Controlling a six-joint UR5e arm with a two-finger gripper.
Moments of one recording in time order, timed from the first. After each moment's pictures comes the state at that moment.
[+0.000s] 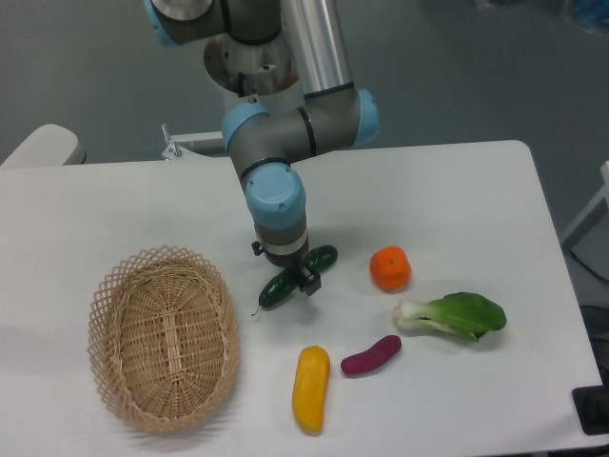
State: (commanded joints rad) arm 2.35 -1.96 -1.91 -0.88 1.65 1.24
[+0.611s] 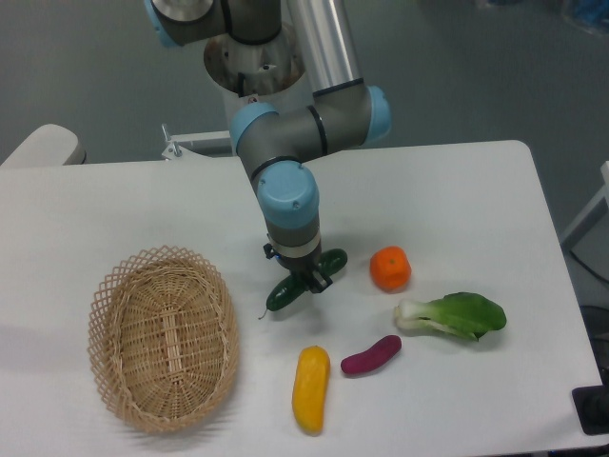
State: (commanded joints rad) arm 2.41 -1.94 -1.76 -0.99 1.65 1.29
